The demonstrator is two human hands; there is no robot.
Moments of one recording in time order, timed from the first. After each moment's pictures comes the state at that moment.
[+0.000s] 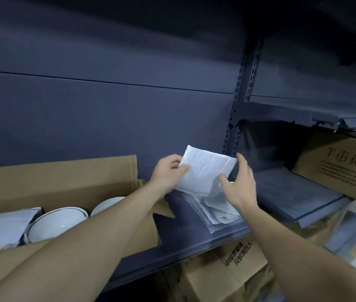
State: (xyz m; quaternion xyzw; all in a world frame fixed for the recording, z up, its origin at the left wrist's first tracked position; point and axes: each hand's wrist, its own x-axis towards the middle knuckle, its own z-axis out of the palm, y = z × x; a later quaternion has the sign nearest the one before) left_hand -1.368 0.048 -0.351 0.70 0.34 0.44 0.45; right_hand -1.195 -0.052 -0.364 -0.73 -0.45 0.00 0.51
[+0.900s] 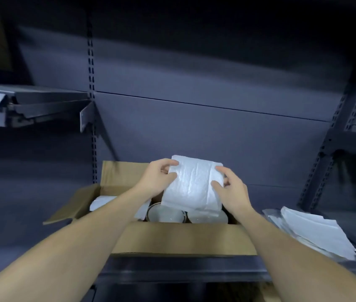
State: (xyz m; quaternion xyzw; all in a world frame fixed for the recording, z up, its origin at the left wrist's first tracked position) left_hand -1.643 0.053 -0.339 0.69 0.45 0.48 0.30; right_hand -1.418 0.019 -0.353 -0.61 -0.61 0.13 0.48
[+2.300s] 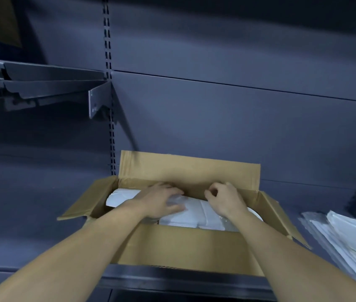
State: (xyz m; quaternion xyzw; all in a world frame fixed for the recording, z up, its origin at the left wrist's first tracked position) left_hand -1.703 0.098 -0.416 0.84 0.52 0.10 0.08; right_hand -1.481 0.102 -0.414 -0.69 -0.68 0.09 0.24
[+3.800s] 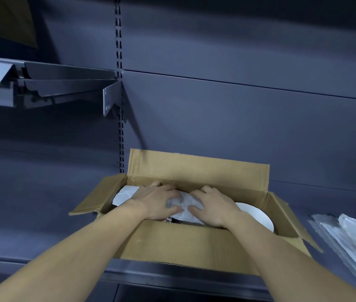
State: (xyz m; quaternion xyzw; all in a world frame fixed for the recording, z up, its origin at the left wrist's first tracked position) left_hand -1.720 0.080 -0.414 0.82 0.57 0.03 0.05; right_hand -1.516 0.082 -0.409 -0.56 -0.83 0.04 0.02
